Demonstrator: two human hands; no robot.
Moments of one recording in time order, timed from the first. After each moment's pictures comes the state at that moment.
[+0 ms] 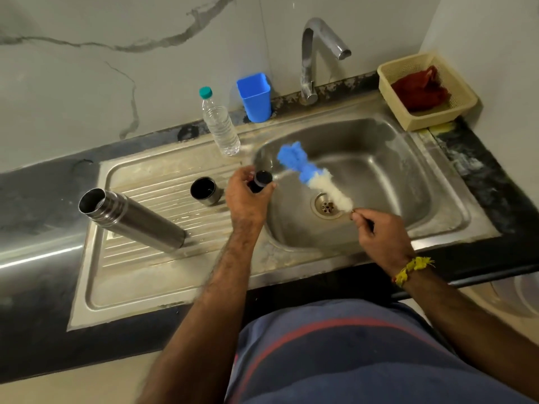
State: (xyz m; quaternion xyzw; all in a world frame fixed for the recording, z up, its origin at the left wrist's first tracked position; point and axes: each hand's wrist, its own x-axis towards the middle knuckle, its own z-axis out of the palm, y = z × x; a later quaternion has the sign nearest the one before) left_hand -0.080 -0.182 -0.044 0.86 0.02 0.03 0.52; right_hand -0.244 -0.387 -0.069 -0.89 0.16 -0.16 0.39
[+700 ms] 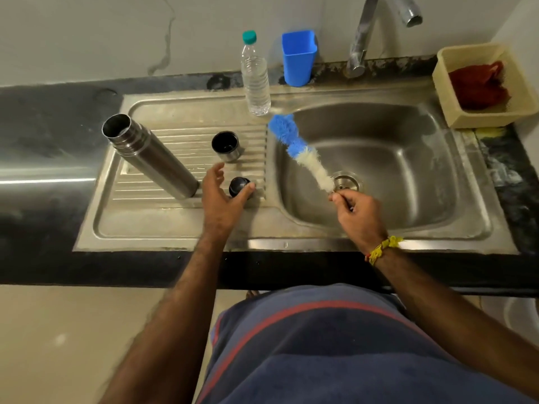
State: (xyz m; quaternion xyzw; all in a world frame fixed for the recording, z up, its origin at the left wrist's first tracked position) left_hand -0.127 -0.078 -0.086 0.85 0.08 0.02 0.53; right_hand -0.208 -0.338 -0.081 -0.87 0.15 -0.09 0.47
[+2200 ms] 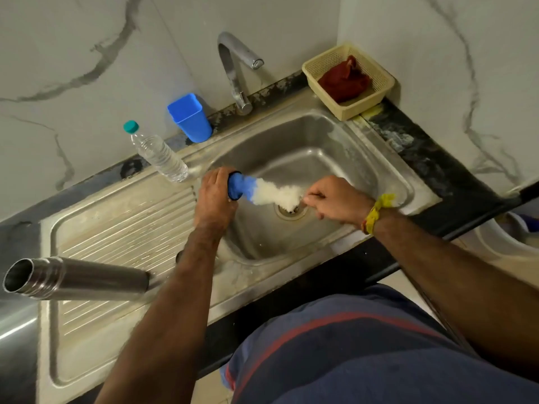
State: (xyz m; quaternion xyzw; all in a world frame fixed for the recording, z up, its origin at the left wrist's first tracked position) left_hand -0.029 -0.210 -0.061 0.90 -0.34 0.04 0.26; right_hand -0.208 -0.418 -0.001 -0.88 0.22 0.09 0.41
